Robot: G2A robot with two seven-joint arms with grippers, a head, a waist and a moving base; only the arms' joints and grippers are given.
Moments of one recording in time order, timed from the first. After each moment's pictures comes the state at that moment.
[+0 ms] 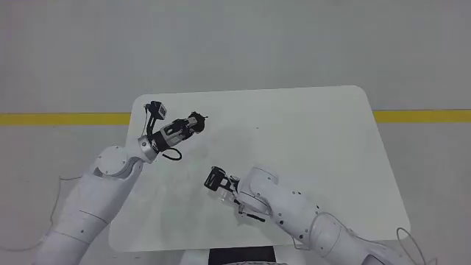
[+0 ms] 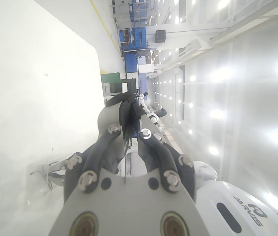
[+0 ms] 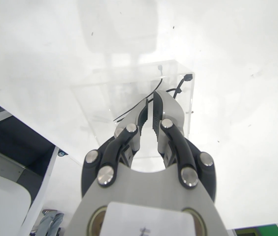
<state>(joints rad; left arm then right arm) 1.30 -0.98 -1.15 -1.41 -0.60 -0.34 -0.75 -1.19 -1.38 0.61 -1.56 -1.31 -0.16 1.32</state>
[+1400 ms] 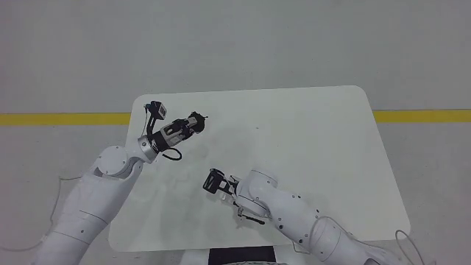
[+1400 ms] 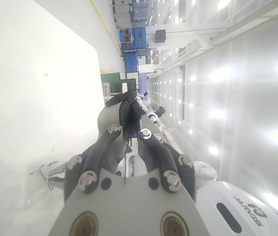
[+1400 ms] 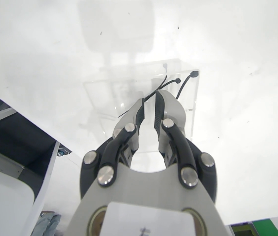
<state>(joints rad) 1.30 -0.98 -1.15 -1.41 -0.60 -0.34 -0.75 -1.22 -1.39 0.61 -1.59 -1.33 -0.16 1.34</state>
